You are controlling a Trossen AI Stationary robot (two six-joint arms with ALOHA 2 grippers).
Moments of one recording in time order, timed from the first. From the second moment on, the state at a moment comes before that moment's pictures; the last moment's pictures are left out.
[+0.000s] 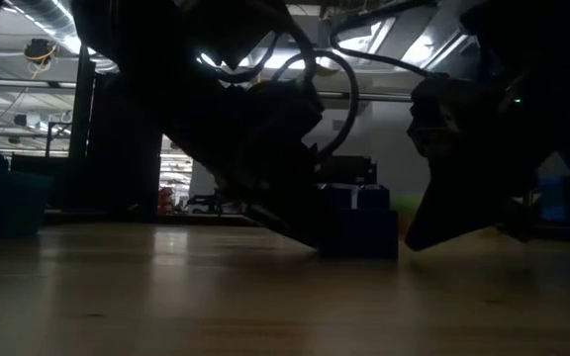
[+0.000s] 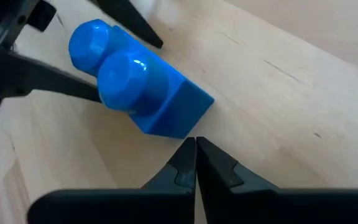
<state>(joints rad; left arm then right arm) -0.29 2.02 1.04 0.22 -0.34 -0.43 0.43 1.70 0.66 0.19 0.33 1.22</state>
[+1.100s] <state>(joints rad) -0.24 2.01 1.04 0.32 -0.21 -0.18 0.43 1.65 0.66 0.19 0.36 1.15</state>
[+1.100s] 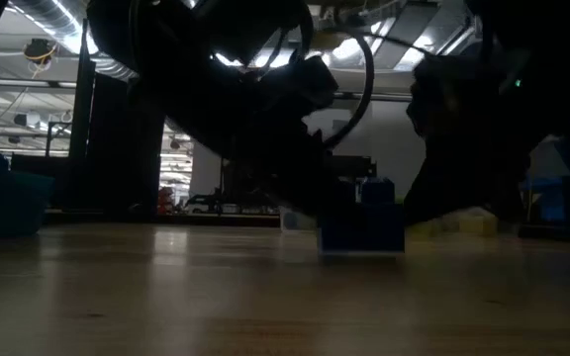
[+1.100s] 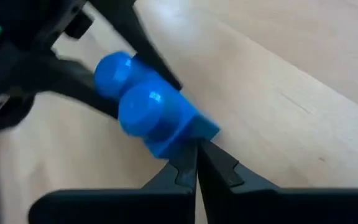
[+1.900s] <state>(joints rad) -0.41 1.12 1.04 -1.17 -0.07 -0.78 0.43 0.92 0.66 -0.09 0.35 0.74</state>
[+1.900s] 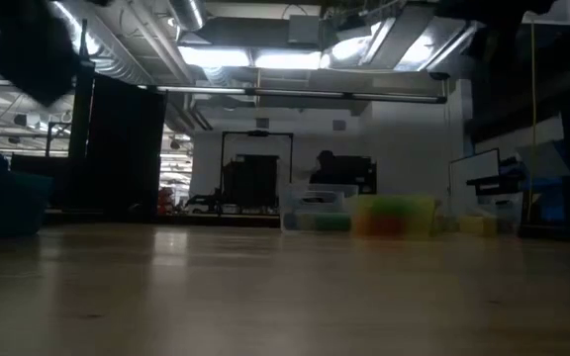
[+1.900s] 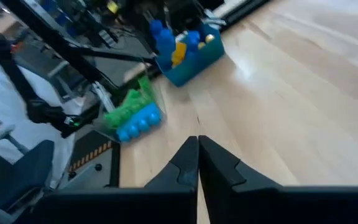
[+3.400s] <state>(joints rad) -0.57 1.10 0.89 -1.26 -0.05 -1.12 0.43 0.49 0.66 -0.49 0.41 0.57</state>
